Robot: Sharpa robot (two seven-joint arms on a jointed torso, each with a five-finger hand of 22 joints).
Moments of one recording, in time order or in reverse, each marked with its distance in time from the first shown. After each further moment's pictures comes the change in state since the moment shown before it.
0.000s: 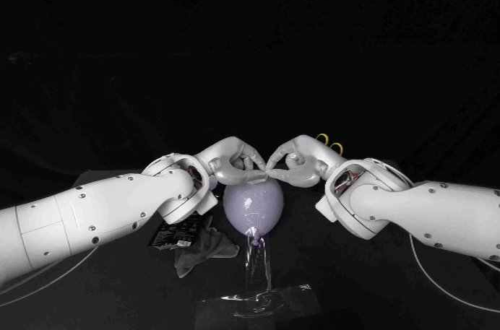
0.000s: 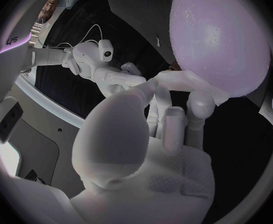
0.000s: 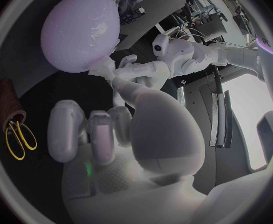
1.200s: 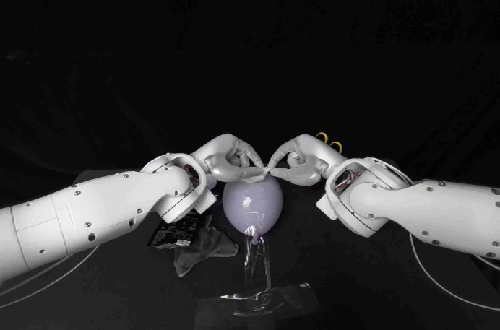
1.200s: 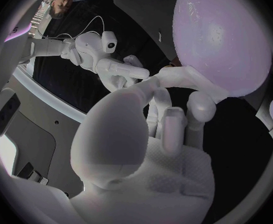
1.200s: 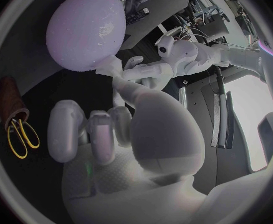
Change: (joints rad) left arm 0.000 -0.010 0.001 0.002 0.085 -0.018 0.004; left_hand -0.017 0.009 0.056 -0.031 -0.004 0.027 -0.006 0.068 0.007 0.030 -0.005 0.028 0.065 0.007 -0.007 0.004 0.000 -0.015 0.009 -0.009 0.029 0.032; right arm -0.006 0.001 0.000 -0.022 -0.005 0.001 0.000; right_hand 0.000 0.000 0.007 -0.001 -0.001 -0.004 -0.001 0.001 0.002 0.000 0.000 0.003 0.000 0.000 0.000 -0.002 0.000 0.000 0.002 -0.002 0.000 0.000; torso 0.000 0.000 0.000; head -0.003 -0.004
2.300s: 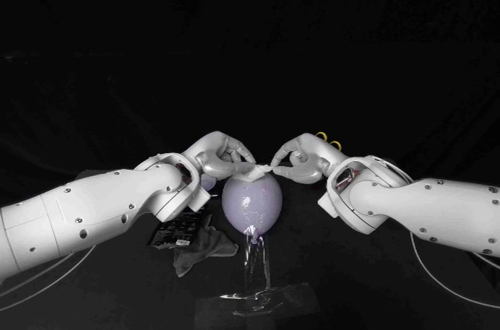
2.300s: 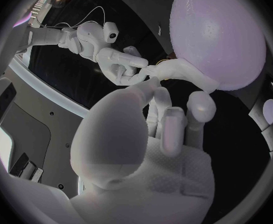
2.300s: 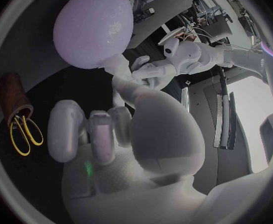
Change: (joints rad) left arm 0.000 -0.022 0.001 -0.008 0.091 -0.017 0.002; left_hand -0.009 -0.001 0.014 -0.008 0.000 -0.007 -0.004 0.006 0.000 -0.003 -0.002 -0.004 -0.007 0.000 0.000 -0.002 0.000 0.000 0.000 0.000 0.000 0.001; right arm -0.003 0.000 0.000 -0.024 -0.006 0.002 -0.008; right_hand 0.000 0.000 0.000 0.000 0.003 0.000 0.003 0.002 0.001 0.000 0.000 0.004 0.000 0.000 0.000 0.000 0.000 0.000 -0.002 0.002 0.000 0.000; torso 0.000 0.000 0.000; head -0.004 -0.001
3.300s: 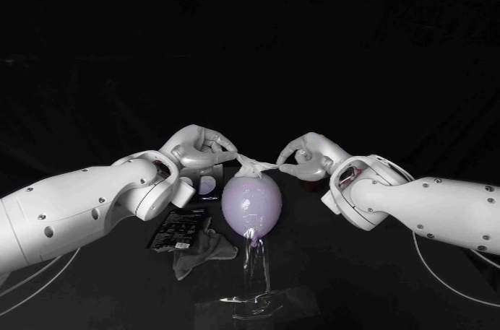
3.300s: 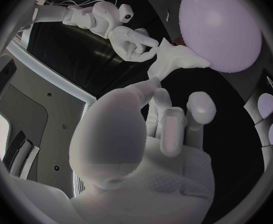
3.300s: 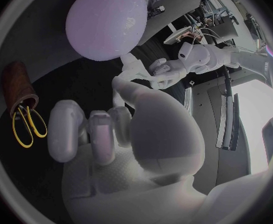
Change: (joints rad) left arm 0.009 -0.102 0.039 0.053 0.182 -0.011 0.028; left_hand -0.025 -0.015 0.058 -0.022 0.000 -0.014 0.003 0.034 0.000 0.008 0.000 0.015 0.034 0.000 0.000 0.003 0.000 0.000 0.004 -0.004 0.015 0.016; right arm 0.003 0.002 0.002 -0.057 -0.010 -0.011 0.000; right_hand 0.000 0.000 0.000 0.000 0.000 -0.004 -0.002 0.000 0.000 0.000 0.000 -0.001 0.000 0.000 0.000 0.001 0.000 0.000 -0.001 0.000 0.000 0.000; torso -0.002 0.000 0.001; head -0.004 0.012
